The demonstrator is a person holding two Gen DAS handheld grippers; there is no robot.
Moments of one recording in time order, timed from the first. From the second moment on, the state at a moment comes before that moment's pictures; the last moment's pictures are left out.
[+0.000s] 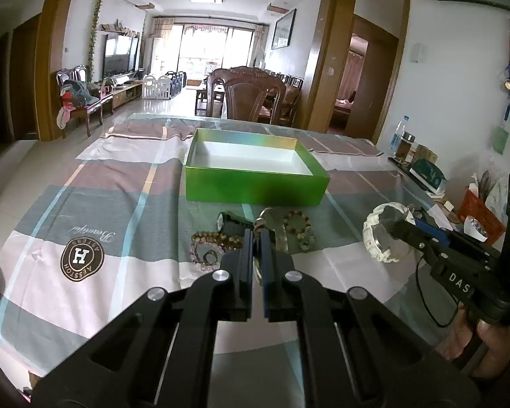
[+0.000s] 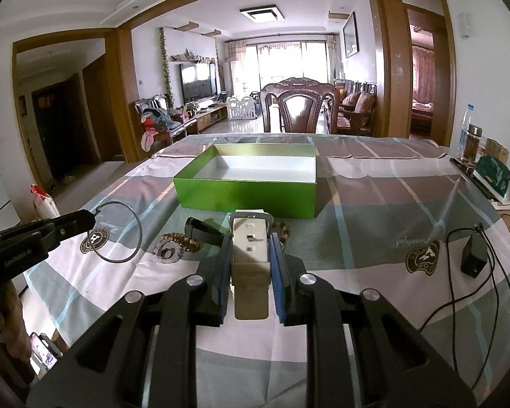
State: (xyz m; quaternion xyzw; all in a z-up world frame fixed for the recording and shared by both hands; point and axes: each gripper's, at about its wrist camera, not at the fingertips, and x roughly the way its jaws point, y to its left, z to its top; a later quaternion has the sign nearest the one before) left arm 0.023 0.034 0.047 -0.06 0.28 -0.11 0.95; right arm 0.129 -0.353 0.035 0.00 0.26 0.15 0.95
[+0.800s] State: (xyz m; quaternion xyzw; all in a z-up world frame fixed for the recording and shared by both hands) left arm 0.210 0.024 0.116 -0.04 0.25 -0.11 0.96; right arm 0.321 -0.336 0.088 -0.01 0.23 0.14 0.96
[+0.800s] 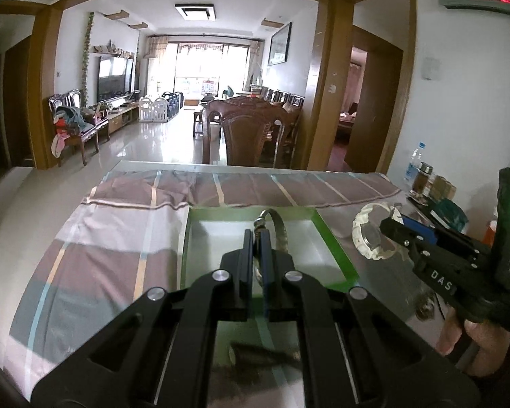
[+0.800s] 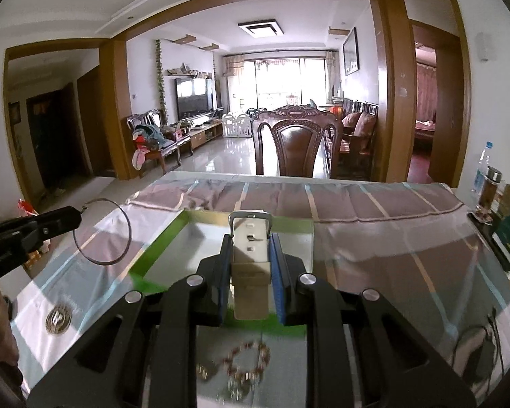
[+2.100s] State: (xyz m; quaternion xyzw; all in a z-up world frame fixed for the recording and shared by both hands) left arm 0.065 0.049 0.069 -0.04 0.19 -0.05 0.98; right arm 0.149 -0.387 0.080 0.02 0.14 0.12 0.98
